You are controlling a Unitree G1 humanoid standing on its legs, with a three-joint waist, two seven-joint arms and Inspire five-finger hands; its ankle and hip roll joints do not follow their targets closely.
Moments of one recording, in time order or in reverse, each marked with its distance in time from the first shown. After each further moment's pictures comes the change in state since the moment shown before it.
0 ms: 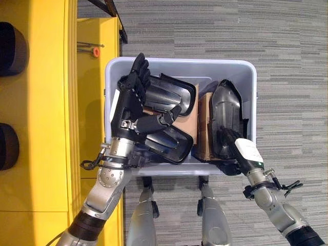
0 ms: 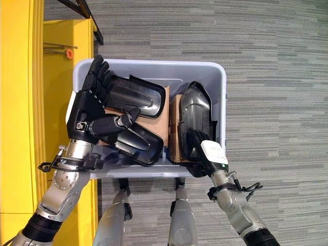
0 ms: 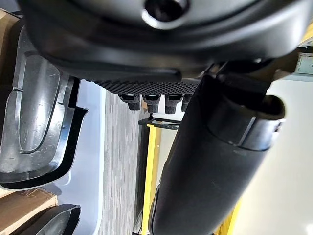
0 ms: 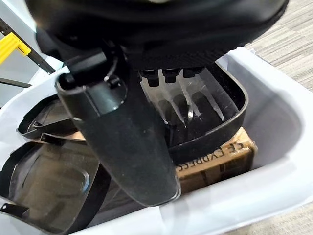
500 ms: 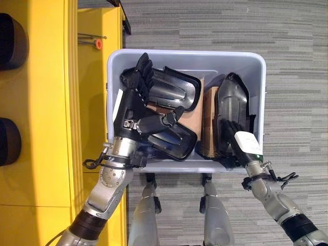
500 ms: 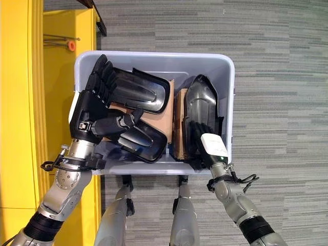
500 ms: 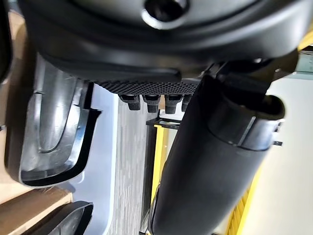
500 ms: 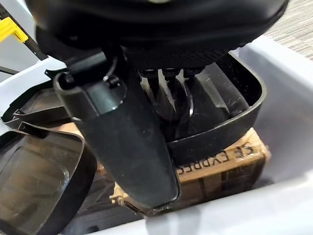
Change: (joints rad) left arm -0.014 0.000 -0.024 0.002 -0.038 -0.002 -0.002; right arm -0.131 0.000 0.058 0.126 -0.045 0.035 -0.065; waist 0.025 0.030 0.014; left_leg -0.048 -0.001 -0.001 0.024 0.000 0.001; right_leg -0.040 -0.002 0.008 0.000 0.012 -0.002
